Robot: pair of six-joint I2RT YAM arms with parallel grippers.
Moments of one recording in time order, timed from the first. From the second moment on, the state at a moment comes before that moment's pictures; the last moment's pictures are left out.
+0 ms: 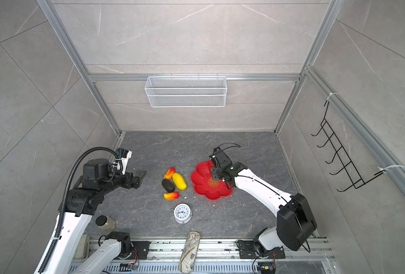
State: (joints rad) left arm -0.15 0.82 1.05 -0.85 0.18 0.11; right arm 0.61 1.49 1.10 -0.60 0.27 0.28
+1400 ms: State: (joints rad) left arm -0.15 0.87 1.00 -0.78 0.24 0.14; right arm 0.60 1.76 1.04 -0.25 0.28 0.27
